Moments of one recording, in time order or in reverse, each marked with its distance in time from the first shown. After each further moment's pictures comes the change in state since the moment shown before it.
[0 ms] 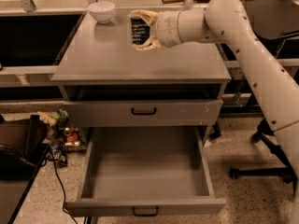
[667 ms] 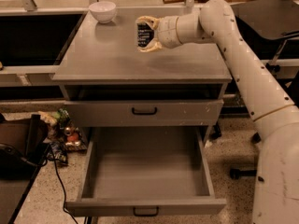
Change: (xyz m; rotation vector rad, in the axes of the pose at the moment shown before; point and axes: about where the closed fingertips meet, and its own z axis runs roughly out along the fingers) arm 0.069 0.016 0.024 -0.047 0.069 0.167
